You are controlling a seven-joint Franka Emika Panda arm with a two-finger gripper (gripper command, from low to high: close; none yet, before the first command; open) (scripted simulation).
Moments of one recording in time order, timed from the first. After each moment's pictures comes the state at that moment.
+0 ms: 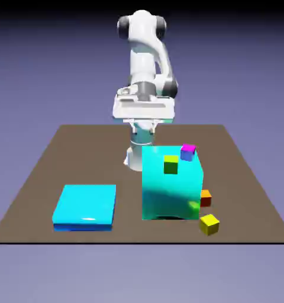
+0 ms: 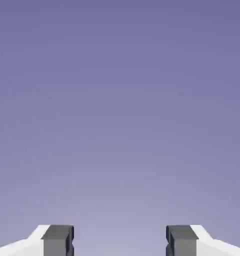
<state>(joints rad) 0.01 -0.53 0.02 -2.77 -0.01 3.00 0.75</state>
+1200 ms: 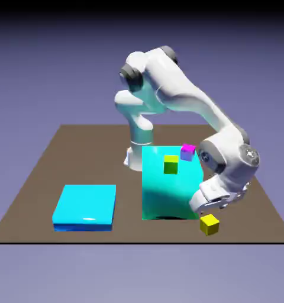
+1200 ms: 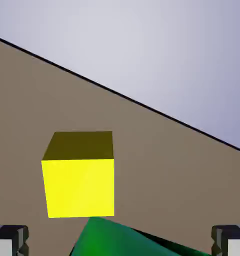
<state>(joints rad) -0.10 0.78 0.68 -1.67 -0.46 1.77 1.09</state>
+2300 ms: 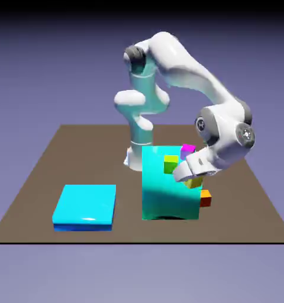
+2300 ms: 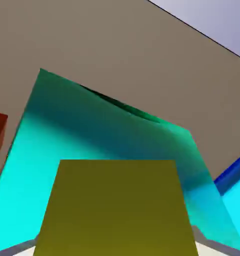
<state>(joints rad) 0.05 0.36 0.36 -1.75 -0.23 1.43 0.80</state>
